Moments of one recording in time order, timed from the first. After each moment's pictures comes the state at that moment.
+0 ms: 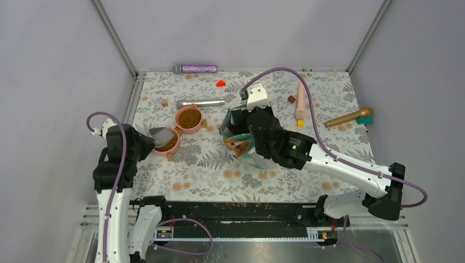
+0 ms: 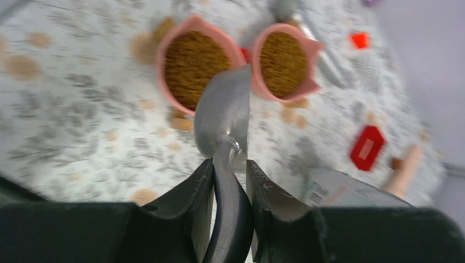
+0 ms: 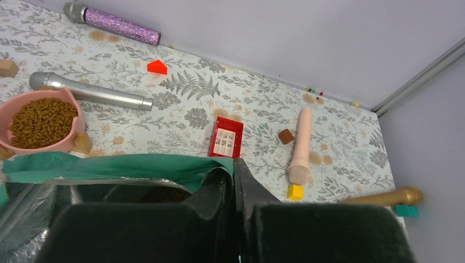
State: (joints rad) left arm 0.06 0.71 1.05 -1.05 -0.20 -0.81; right arm 1.14 1.32 1.31 -0.25 1.05 -0.07
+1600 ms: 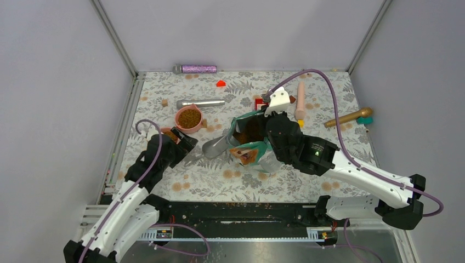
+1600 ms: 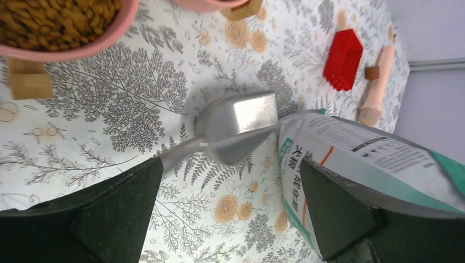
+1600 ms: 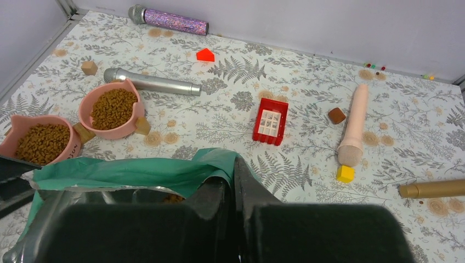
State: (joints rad) left arm -0.36 0.68 0.49 -0.43 -0.11 -1.04; right arm 1.13 1.15 1.25 -0.40 0.88 0.21
